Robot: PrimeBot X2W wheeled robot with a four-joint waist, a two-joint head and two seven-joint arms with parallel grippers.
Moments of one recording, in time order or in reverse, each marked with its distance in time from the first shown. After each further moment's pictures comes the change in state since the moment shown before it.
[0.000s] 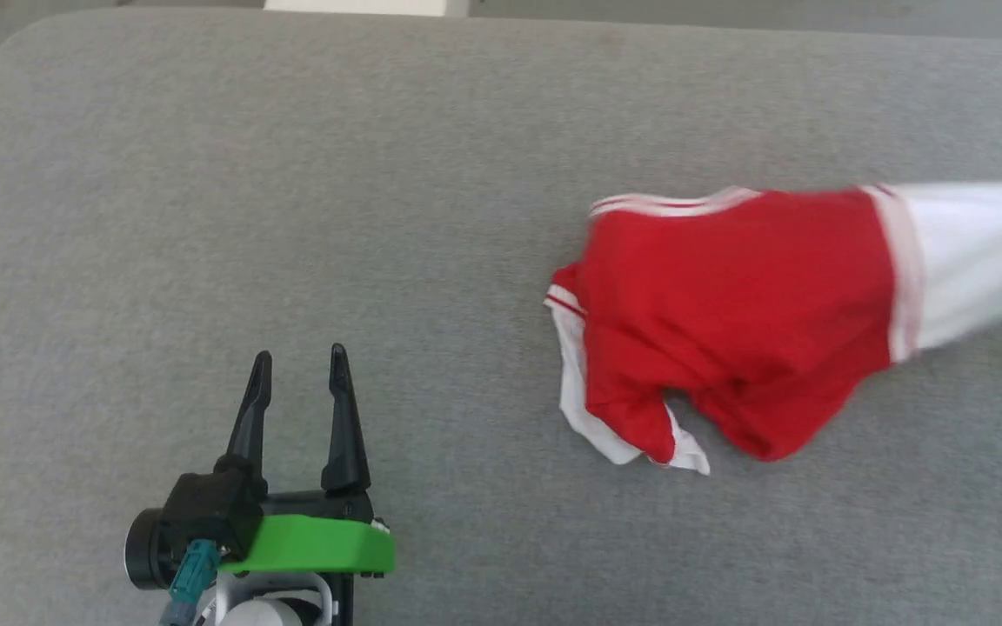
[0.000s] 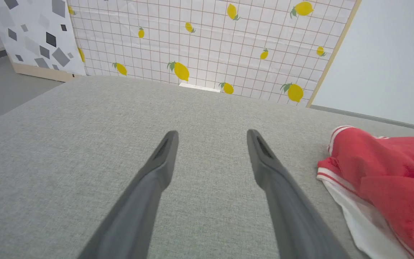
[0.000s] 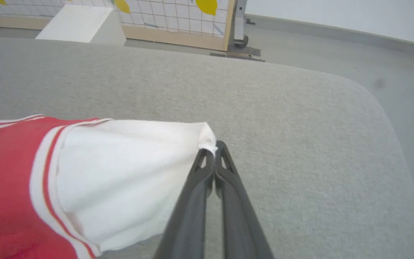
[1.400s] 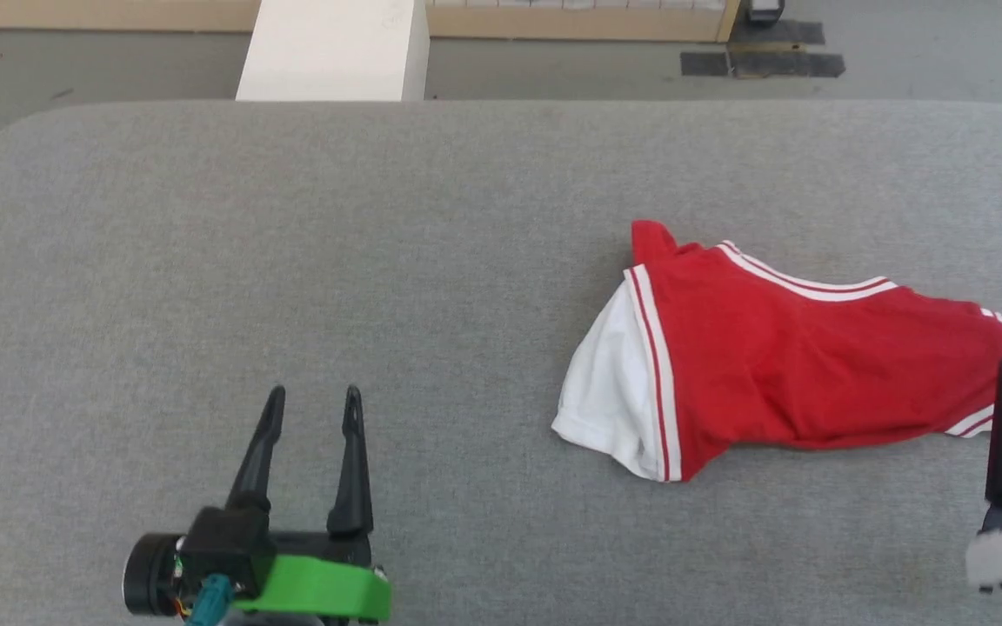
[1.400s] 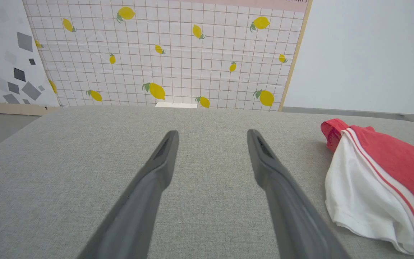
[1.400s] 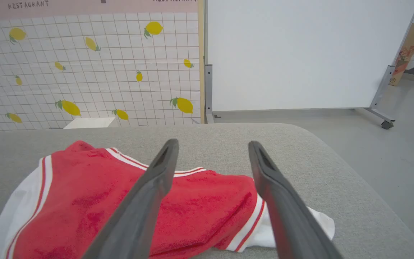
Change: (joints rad) left arm 0.065 0.014 0.014 0.001 0.090 -0.080 0.000; right arm 0.529 0.458 -0.195 -0.396 -0.303 0.000 -0.585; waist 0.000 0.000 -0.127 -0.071
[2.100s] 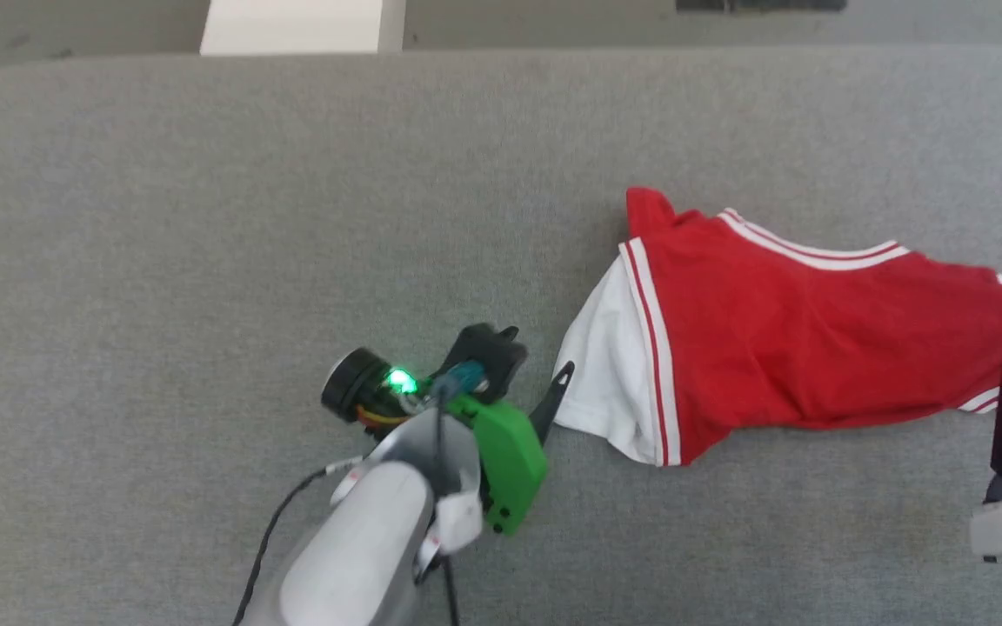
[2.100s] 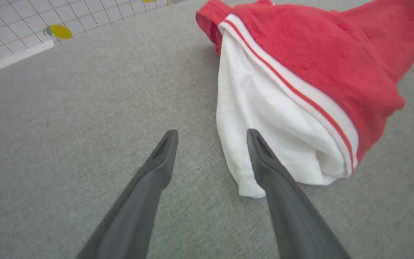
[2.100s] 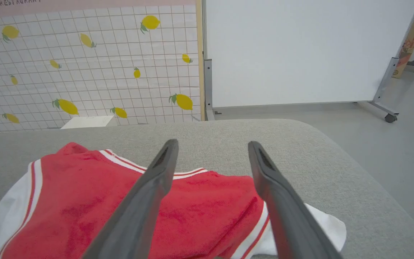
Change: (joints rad) left arm -0.468 0.016 -0.348 0.350 -0.020 -0.193 0.463; right arm -0.030 0.004 0.011 -0.049 0.027 0.000 0.017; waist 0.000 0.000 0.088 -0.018
